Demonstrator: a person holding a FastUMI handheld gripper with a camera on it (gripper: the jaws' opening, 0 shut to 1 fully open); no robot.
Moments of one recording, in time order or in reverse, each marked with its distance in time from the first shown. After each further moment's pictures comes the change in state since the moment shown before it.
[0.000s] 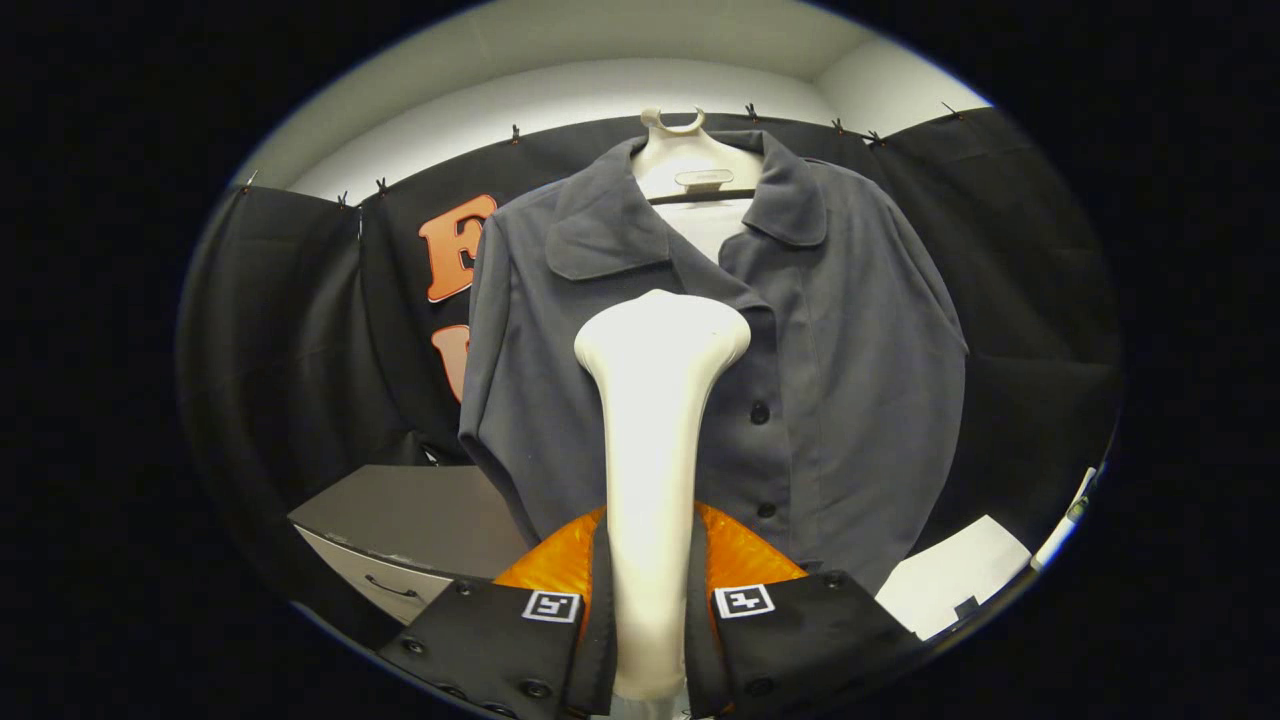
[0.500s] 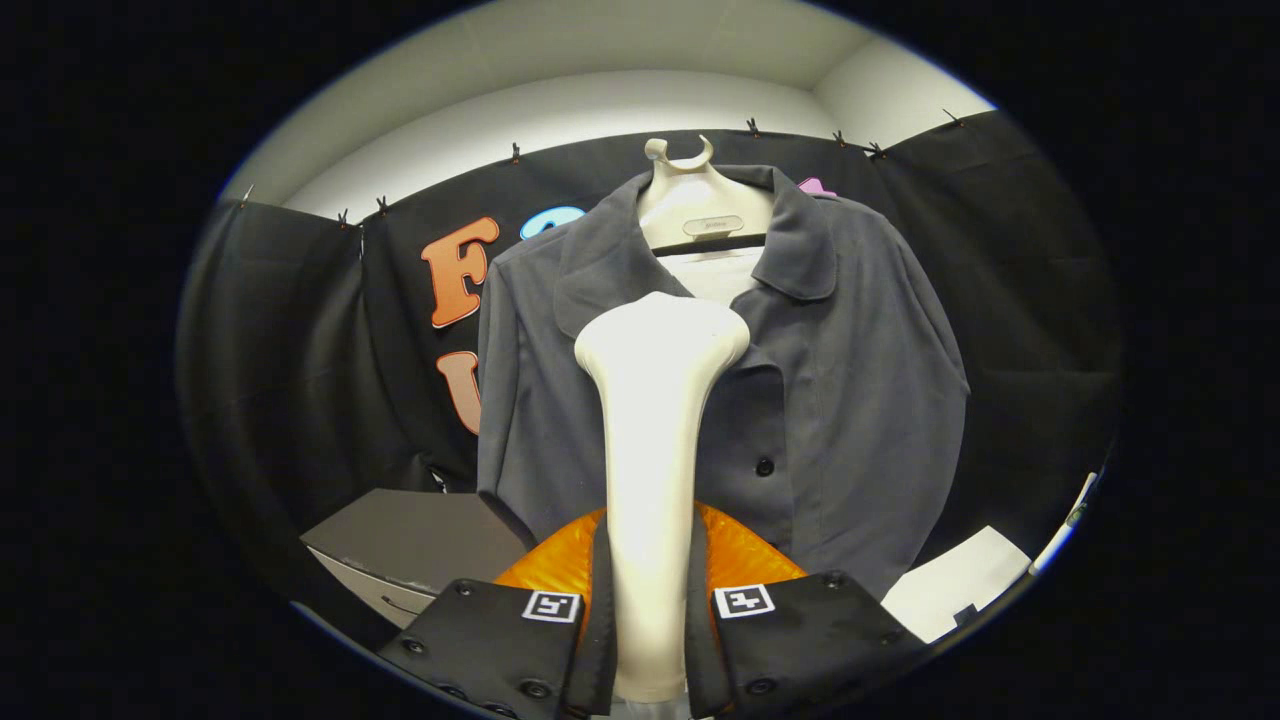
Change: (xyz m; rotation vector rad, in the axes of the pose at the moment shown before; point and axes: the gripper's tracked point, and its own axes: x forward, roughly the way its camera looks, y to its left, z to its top) arm -0.001 0.013 0.047 0.004 -0.053 0.016
